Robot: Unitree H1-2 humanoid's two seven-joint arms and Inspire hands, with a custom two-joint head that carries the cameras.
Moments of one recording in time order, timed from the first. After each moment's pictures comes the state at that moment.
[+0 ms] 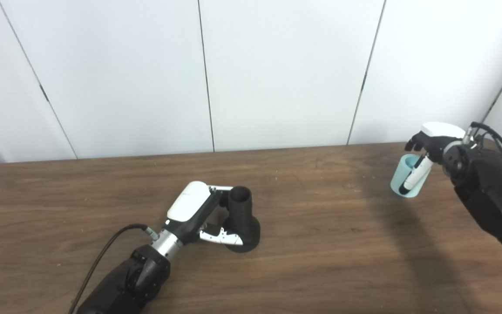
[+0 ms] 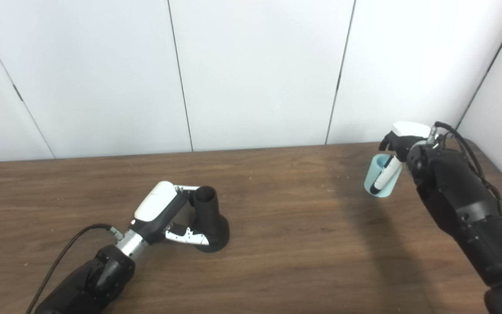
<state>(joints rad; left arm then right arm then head) -0.53 0.29 -0.54 0.56 0.57 -0.48 0.25 -0.73 -0.68 0.30 0.41 -0.86 0.46 0.50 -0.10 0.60</state>
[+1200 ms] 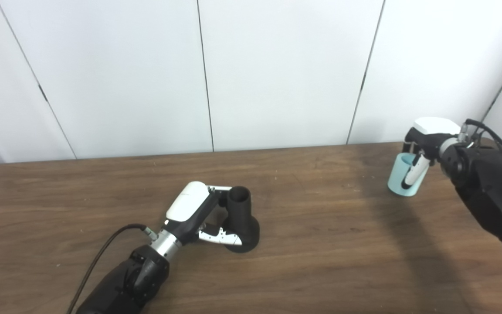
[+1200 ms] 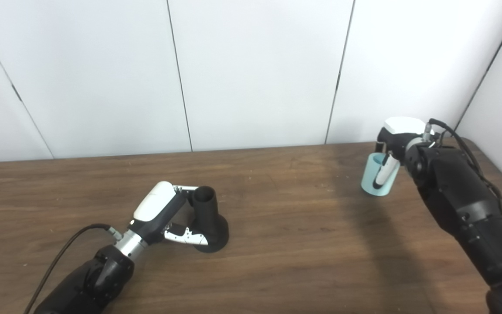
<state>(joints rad) -0.52 0.29 -0.53 0.55 0.56 -0.48 0.22 -0.72 -0.69 0.31 0.33 -0.88 0.35 0.48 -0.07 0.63</state>
